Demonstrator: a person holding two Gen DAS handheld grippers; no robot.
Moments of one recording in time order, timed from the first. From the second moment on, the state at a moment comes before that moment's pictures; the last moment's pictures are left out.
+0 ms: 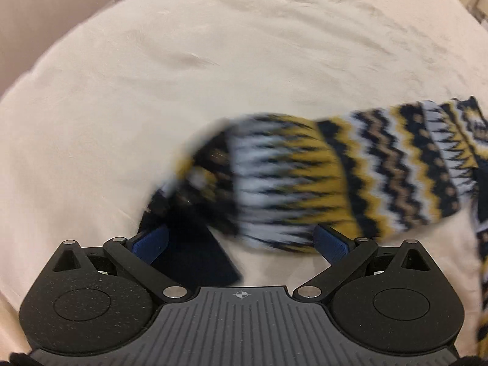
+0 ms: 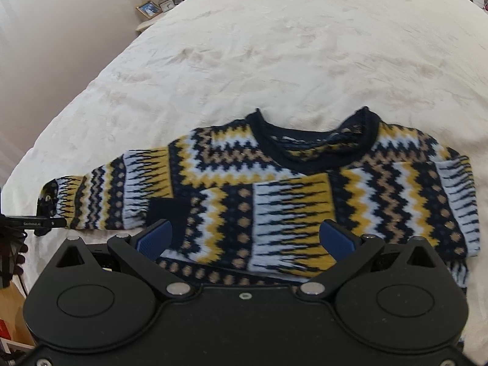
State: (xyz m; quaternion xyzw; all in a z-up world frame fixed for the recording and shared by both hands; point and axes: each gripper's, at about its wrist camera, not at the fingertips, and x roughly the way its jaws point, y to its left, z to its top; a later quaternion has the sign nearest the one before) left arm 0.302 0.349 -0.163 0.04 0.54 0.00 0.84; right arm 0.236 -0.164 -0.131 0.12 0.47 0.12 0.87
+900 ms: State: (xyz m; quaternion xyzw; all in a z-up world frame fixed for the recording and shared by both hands) left arm 0.277 0.410 -0.160 -0.25 0.47 0.11 0.84; right arm 0.247 -0.116 -0.130 0.10 0.49 0.15 0.86
